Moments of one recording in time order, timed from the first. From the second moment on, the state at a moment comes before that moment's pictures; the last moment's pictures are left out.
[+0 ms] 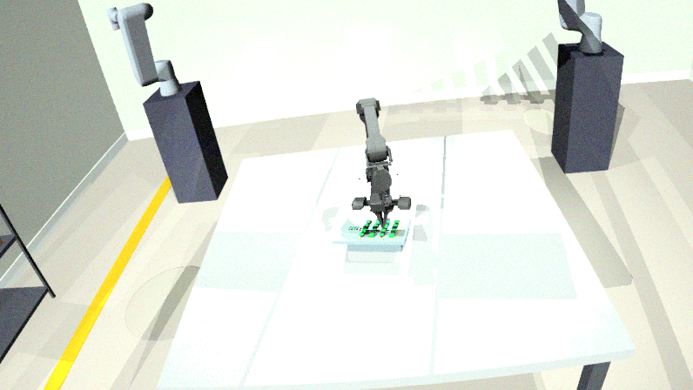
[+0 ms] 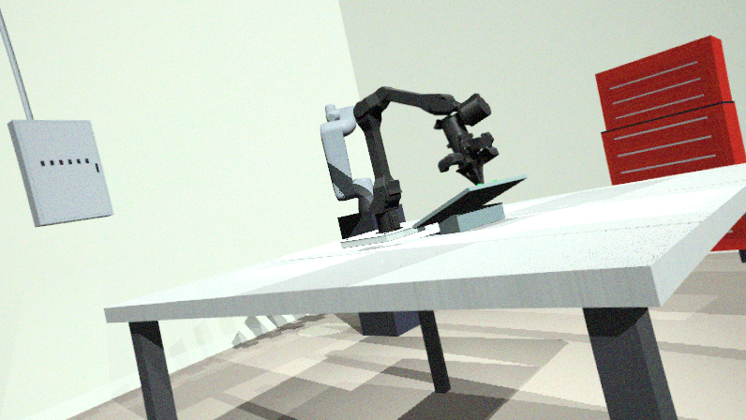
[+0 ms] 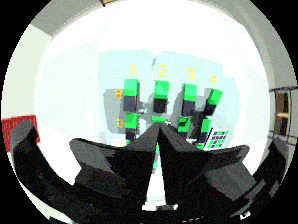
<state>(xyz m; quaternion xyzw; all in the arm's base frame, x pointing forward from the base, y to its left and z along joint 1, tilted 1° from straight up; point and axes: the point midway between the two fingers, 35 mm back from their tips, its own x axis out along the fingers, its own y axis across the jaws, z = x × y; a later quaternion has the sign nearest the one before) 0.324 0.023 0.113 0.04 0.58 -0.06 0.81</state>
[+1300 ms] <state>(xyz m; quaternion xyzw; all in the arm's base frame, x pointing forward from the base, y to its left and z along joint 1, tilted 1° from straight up) 0.325 0.022 0.111 0.04 0.58 -0.06 0.81</state>
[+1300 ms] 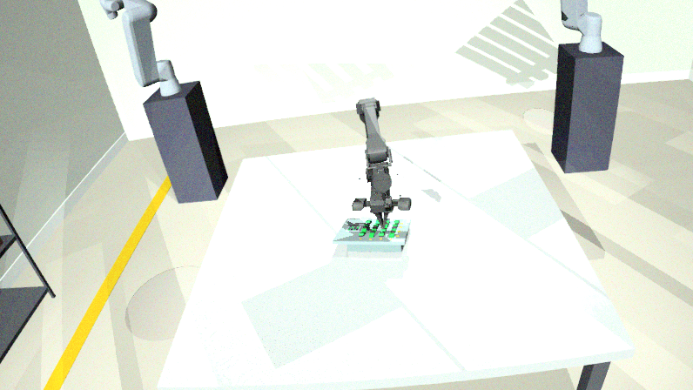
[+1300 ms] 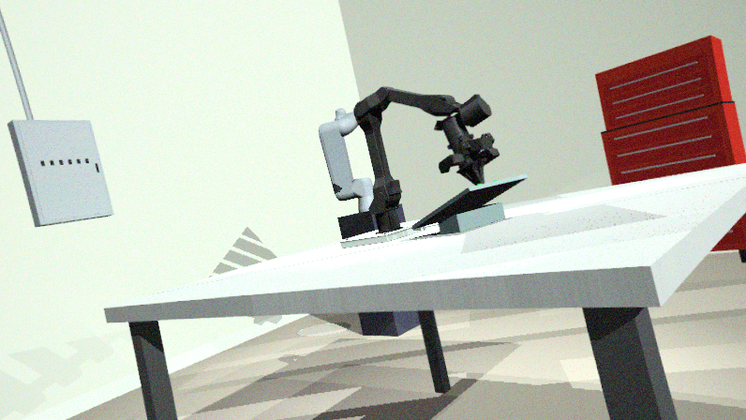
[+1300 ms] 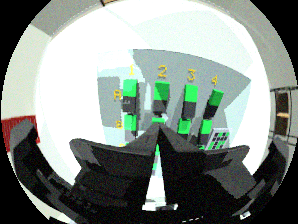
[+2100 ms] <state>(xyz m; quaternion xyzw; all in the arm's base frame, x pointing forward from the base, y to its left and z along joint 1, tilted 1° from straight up) 0.326 0.022 0.108 0.04 0.58 -0.06 0.81</state>
